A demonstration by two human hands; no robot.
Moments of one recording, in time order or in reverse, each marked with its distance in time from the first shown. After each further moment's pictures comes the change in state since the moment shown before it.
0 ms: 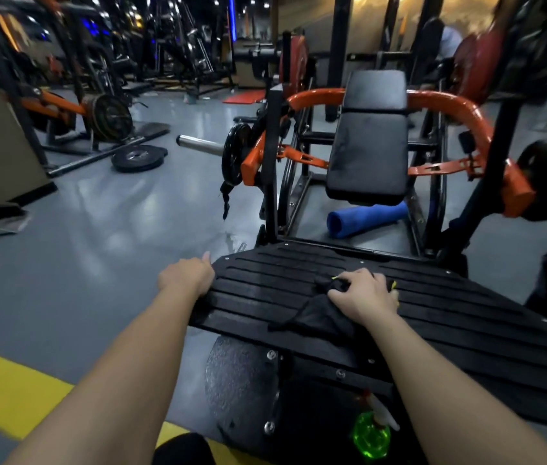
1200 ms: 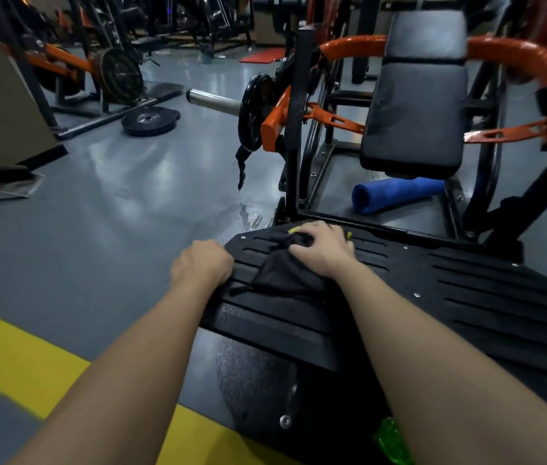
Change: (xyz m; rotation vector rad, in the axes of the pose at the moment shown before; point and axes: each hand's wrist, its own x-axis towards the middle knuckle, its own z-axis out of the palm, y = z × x) left_hand 0.041 0.007 0.028 -0.006 0.035 -0.014; right_hand 0.099 -0.103 0.063 0.179 -0.080 -0.298
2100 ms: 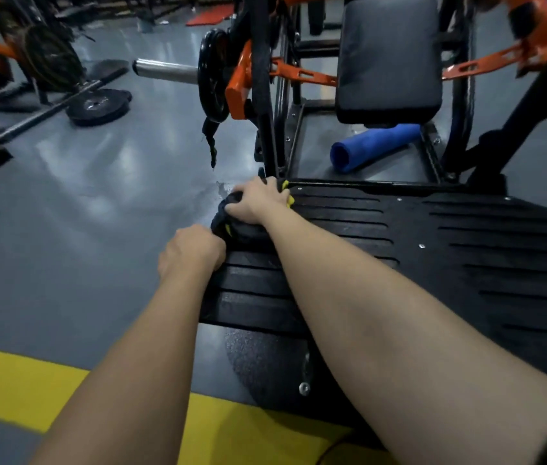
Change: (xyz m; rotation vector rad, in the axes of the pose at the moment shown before) left_hand 0.013 -0.002 0.004 0.025 -0.011 0.039; right_hand 0.067 -0.082 0.046 -0.082 -0.102 0.011
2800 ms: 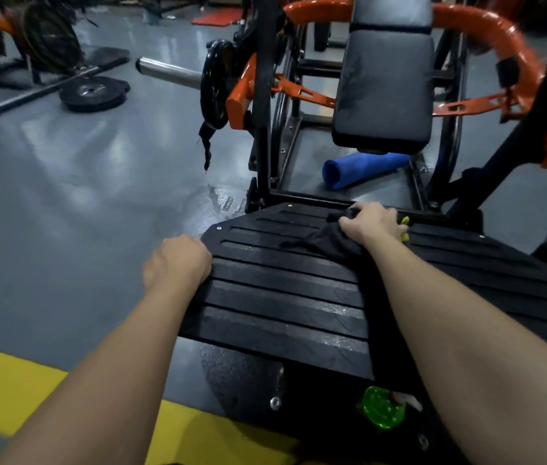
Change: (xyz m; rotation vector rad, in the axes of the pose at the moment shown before) left_hand 0.001 0.002 0.003 -0.094 0.002 -0.073; right_hand -0.053 0.165 -0.079 -0.054 0.279 0.522
